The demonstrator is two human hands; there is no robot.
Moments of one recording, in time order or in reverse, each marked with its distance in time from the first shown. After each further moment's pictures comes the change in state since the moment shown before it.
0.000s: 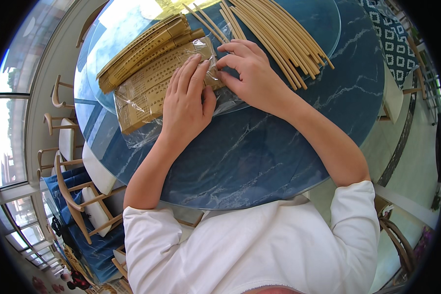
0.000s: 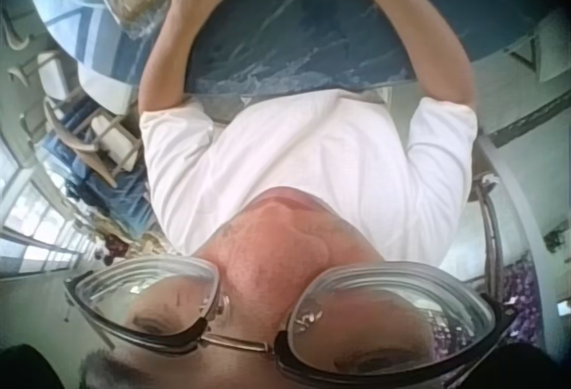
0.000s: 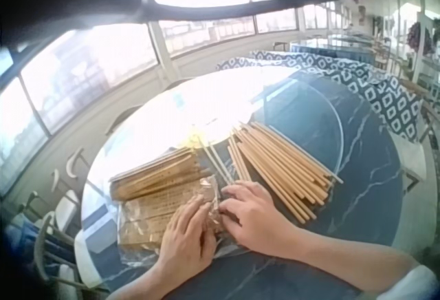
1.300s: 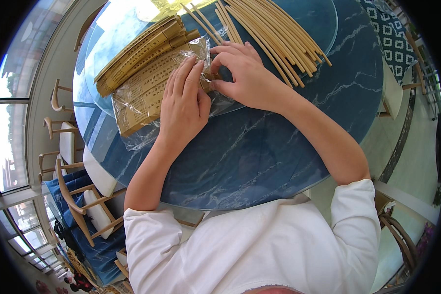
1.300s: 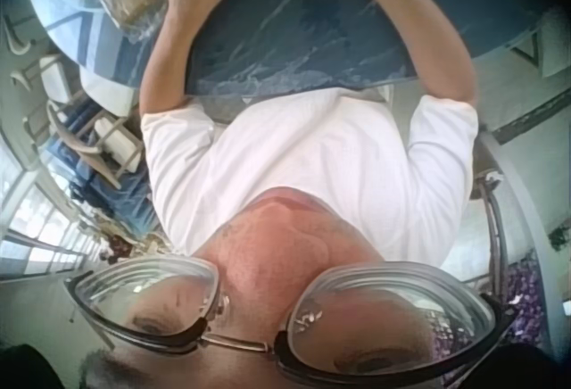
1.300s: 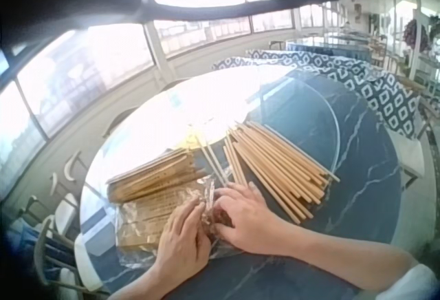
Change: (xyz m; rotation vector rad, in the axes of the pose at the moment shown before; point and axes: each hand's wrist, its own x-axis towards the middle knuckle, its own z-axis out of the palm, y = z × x) left_hand -0.001 -0.002 0.003 -0.025 0.008 -0.002; right_hand 0.005 -0.006 -0.011 0.058 -0.230 0.117
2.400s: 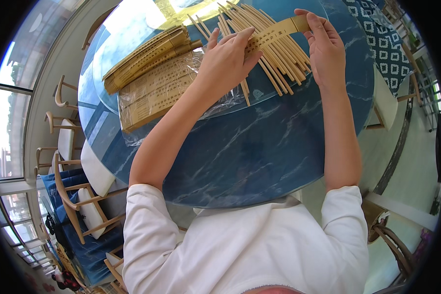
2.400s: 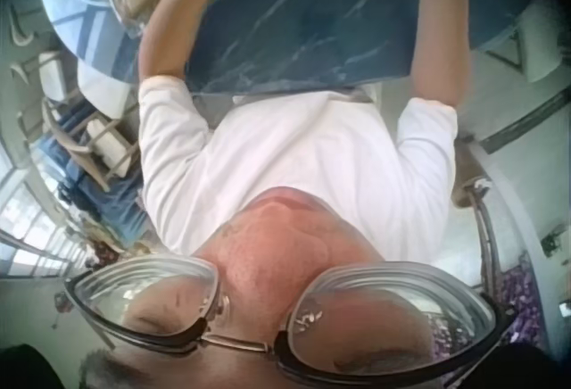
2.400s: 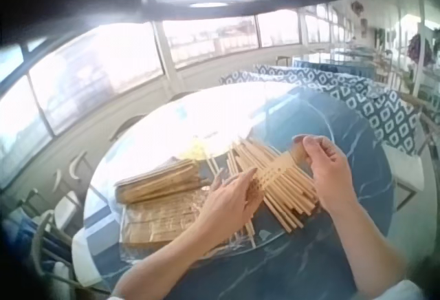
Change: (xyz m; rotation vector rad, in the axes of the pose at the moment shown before) left_hand 0.110 0.026 0.050 -0.036 0.029 0.109; right_hand -0.005 0.075 -0.126 0.883 0.650 0.129
